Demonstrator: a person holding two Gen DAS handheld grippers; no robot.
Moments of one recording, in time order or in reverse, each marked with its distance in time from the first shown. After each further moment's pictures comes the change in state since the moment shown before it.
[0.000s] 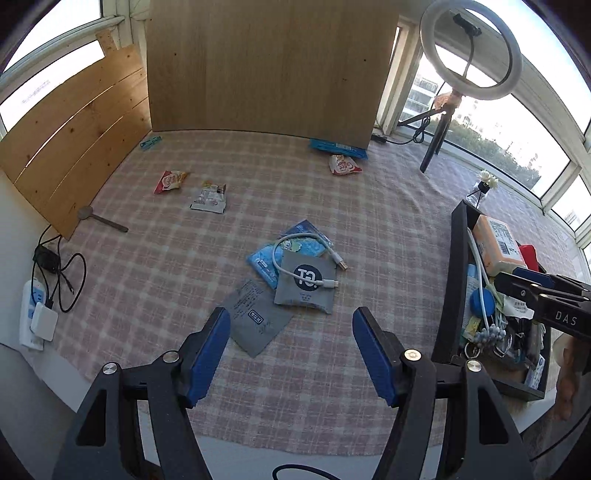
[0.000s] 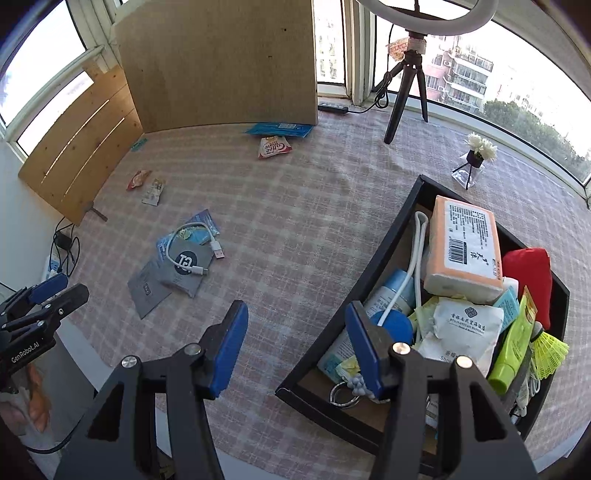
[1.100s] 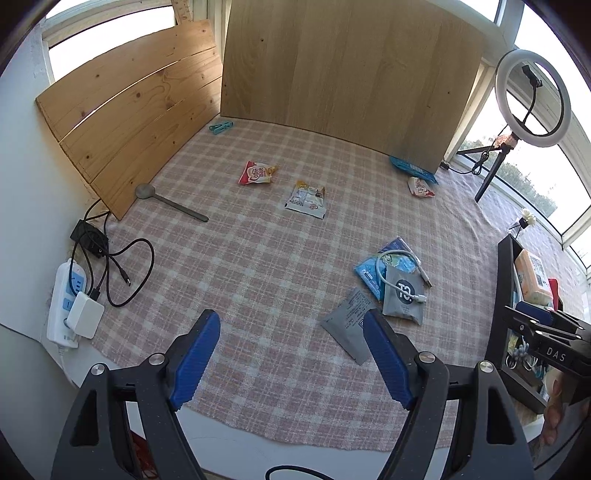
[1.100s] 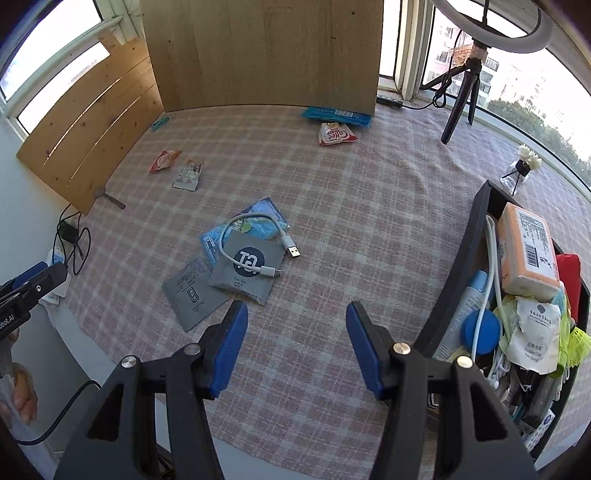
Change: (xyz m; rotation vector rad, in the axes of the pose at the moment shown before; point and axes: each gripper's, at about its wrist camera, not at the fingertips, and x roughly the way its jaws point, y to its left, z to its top) left arm -0.004 0.123 0.011 -0.101 -0.006 0.028; right arm 0.035 0.103 0.006 -0.019 0.037 -0.018
